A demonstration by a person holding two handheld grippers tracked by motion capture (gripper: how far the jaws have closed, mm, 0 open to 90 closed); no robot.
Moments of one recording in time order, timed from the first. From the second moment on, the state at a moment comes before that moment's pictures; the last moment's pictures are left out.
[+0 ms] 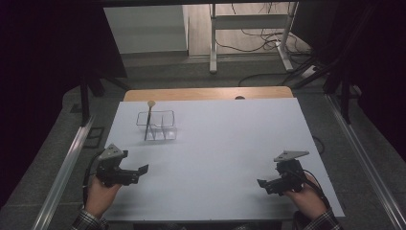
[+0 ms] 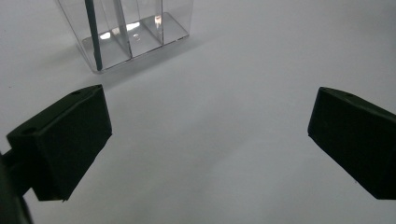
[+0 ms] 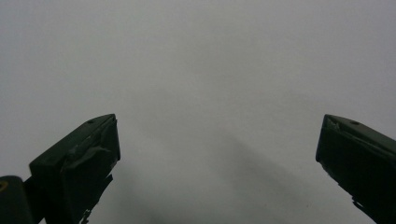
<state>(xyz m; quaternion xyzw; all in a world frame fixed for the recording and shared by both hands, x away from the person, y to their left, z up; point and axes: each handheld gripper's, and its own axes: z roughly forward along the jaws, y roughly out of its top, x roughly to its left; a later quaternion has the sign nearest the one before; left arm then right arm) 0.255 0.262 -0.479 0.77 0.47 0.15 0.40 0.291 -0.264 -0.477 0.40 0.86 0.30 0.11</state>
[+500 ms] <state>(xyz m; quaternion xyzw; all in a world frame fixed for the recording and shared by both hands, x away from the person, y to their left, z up) 0.243 0.265 -0.480 0.77 0.47 0.15 0.40 0.291 -0.264 -0.477 0.40 0.86 0.30 0.11</state>
